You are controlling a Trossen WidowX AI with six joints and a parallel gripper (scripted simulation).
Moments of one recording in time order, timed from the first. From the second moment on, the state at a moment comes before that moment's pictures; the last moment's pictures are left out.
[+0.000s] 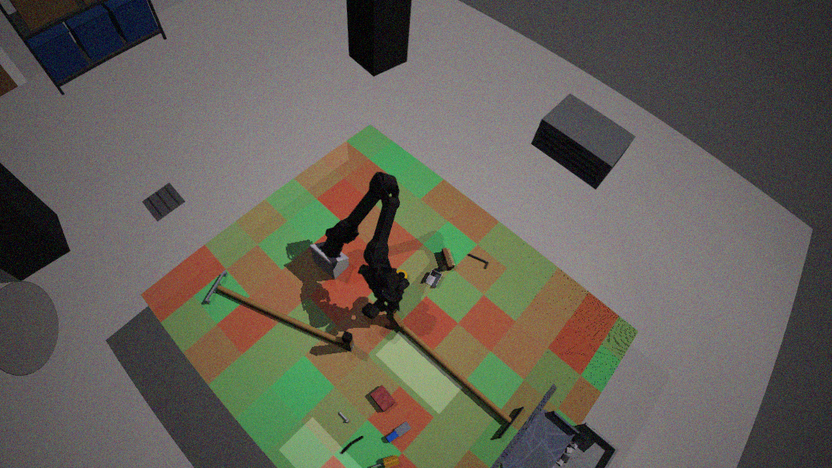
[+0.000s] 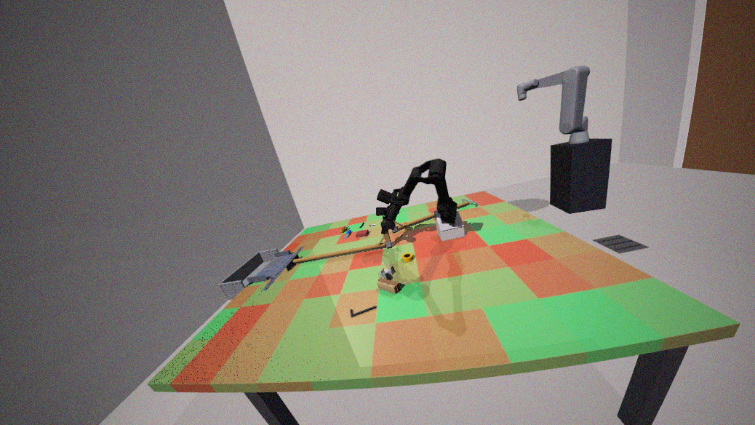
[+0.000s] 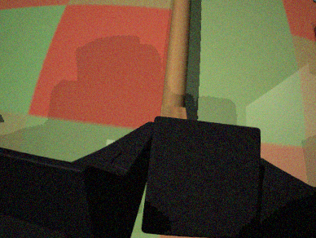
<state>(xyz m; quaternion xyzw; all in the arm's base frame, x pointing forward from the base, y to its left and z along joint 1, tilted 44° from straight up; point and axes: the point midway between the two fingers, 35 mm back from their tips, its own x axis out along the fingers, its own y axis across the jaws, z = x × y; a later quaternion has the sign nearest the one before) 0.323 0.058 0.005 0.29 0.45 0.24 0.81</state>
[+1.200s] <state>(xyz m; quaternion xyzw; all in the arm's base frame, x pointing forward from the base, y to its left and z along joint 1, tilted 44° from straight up) 0.374 0.067 0.001 0.29 0.45 0.24 0.81</state>
